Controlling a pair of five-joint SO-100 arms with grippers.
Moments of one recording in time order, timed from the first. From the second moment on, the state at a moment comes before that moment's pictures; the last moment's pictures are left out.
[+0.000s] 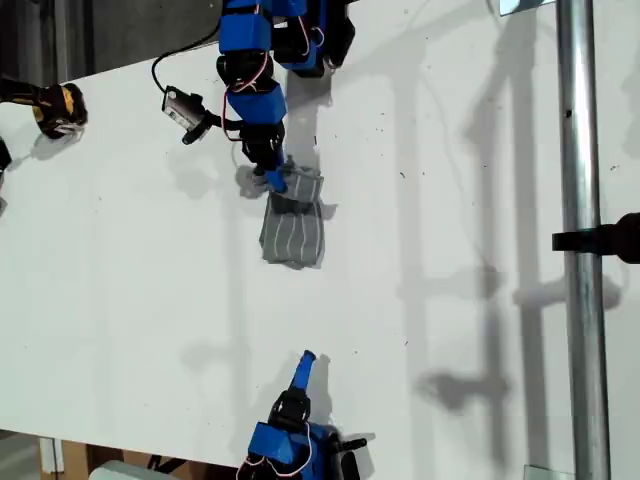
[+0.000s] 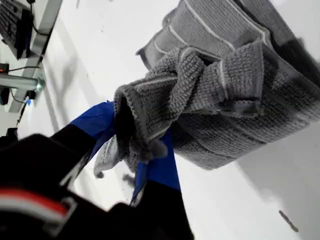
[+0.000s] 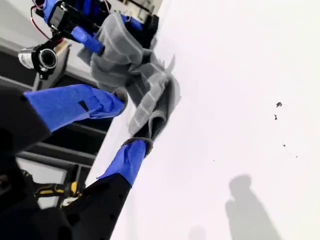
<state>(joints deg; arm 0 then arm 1) -3.8 198.8 170.2 65.1 -58.6 9.1 138.9 144.0 38.0 79.1</state>
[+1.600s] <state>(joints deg) -3.8 198.8 170.2 65.1 -59.5 12.1 82.5 81.3 51.0 66.2</state>
